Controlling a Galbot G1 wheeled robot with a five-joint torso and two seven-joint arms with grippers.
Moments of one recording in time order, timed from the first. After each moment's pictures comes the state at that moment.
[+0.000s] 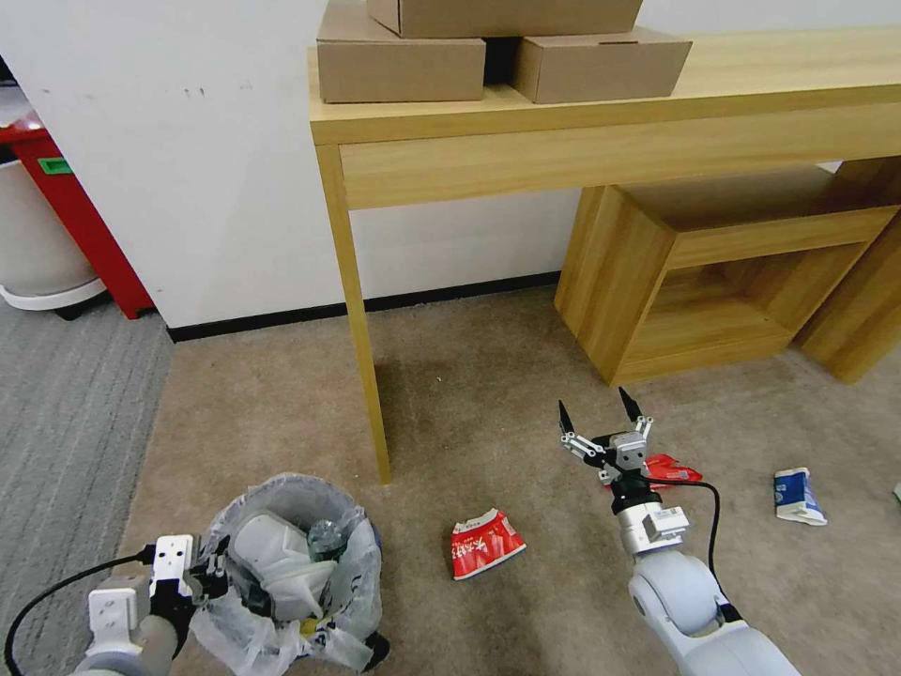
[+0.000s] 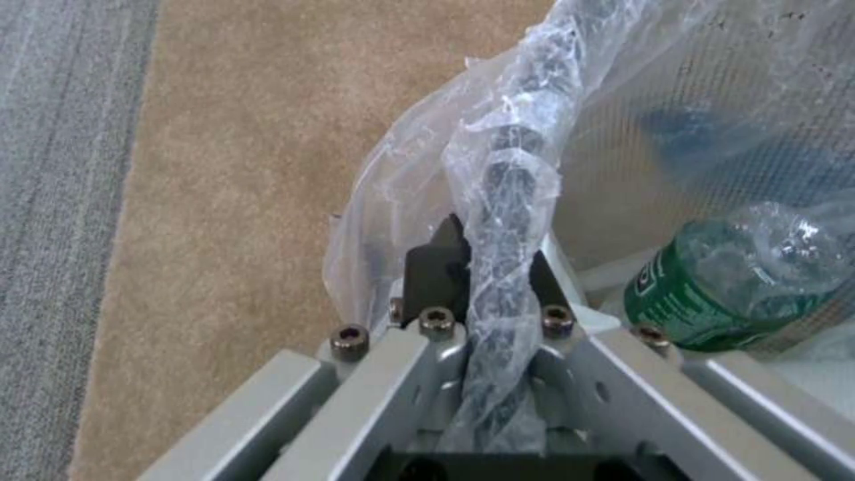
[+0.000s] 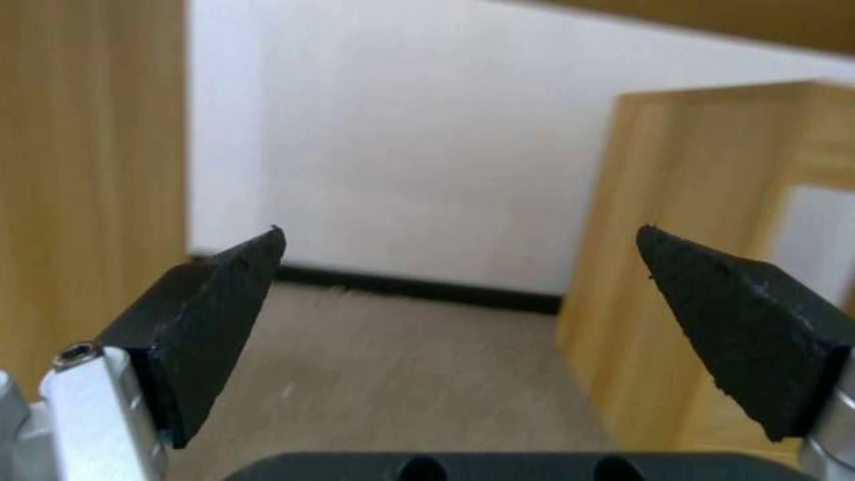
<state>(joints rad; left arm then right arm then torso) 1.96 -0.83 -0.71 -2.24 -0.81 0.32 -0.42 -1.28 1.11 0.28 1.70 0.19 0.40 0.17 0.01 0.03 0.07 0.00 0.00</state>
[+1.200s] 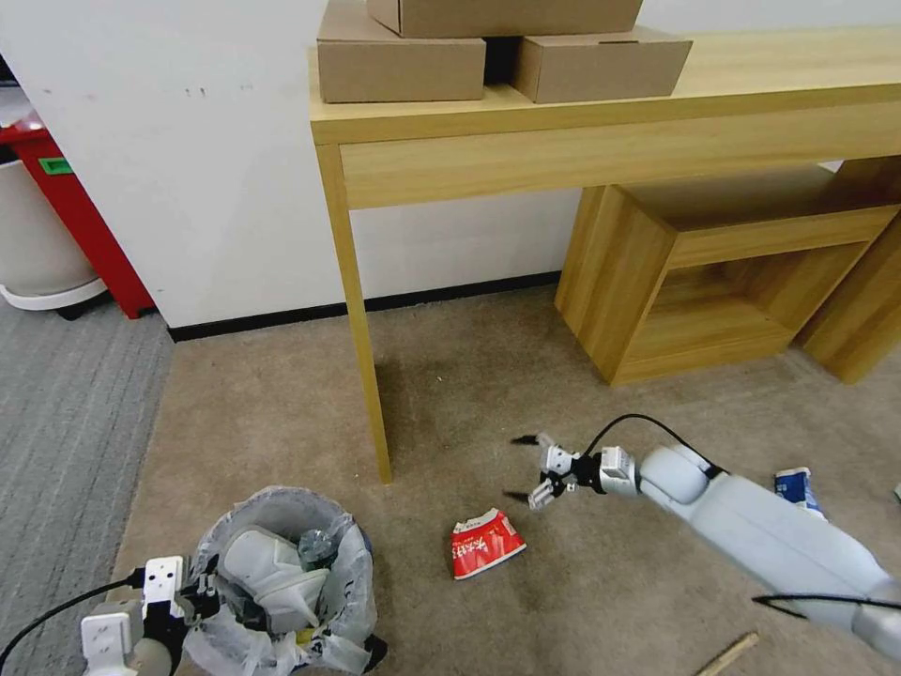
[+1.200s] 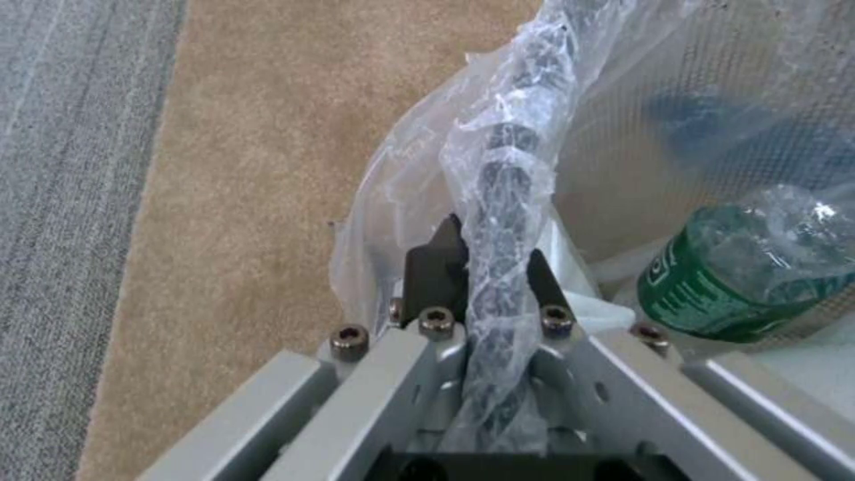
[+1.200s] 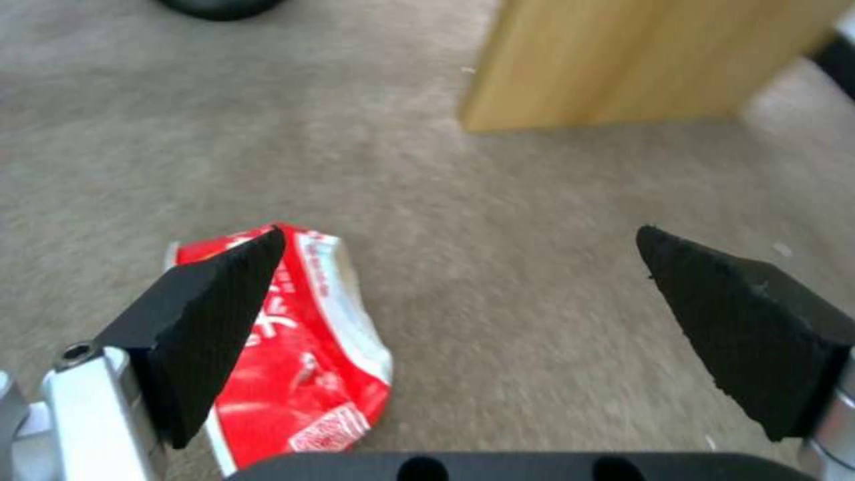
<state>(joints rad) 1.99 -0.92 -0.71 -2.19 -0.75 0.30 -0.40 -0.42 0.83 -0.59 1.16 0.33 0.34 -0.76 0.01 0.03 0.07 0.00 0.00</state>
